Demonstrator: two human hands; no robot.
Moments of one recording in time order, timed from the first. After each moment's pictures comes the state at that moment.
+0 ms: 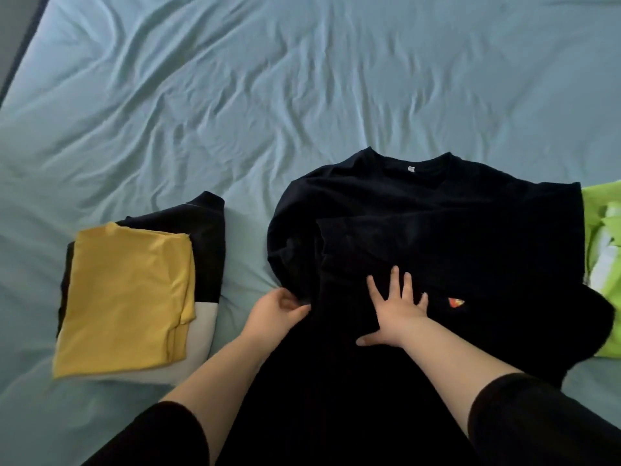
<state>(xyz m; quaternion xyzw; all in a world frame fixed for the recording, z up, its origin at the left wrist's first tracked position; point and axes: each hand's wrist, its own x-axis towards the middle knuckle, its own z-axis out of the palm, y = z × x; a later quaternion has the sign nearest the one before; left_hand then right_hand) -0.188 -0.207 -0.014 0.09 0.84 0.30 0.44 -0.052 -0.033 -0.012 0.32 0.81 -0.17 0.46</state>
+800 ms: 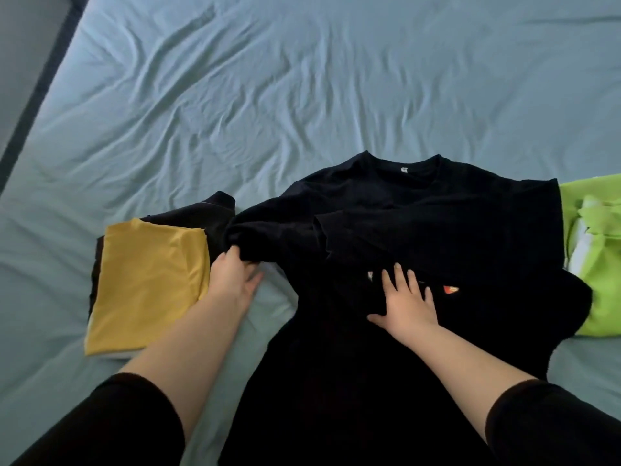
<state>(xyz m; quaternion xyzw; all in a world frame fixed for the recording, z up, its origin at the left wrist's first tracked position) -0.236 -0.211 0.059 -0.25 0.62 0.66 0.34 -0.019 -0.051 0.005 0.39 0.86 -0.18 0.27</state>
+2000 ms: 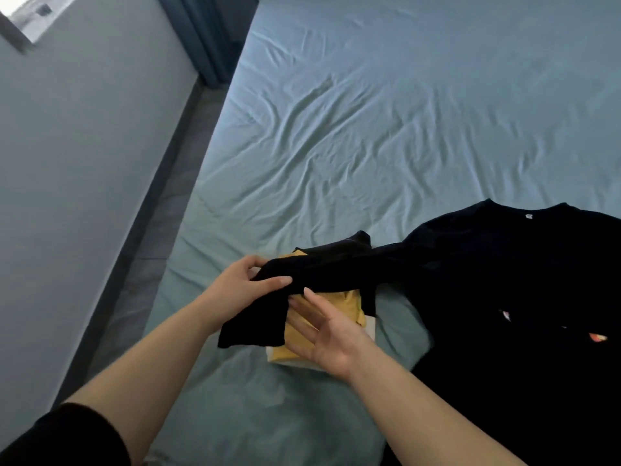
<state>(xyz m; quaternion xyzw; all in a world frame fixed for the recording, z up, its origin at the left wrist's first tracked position) -0.389 -0.429 0.218 0.11 0.82 0.39 0.40 -0.254 -0.323 0.162 0.36 0.15 -0.91 0.11</state>
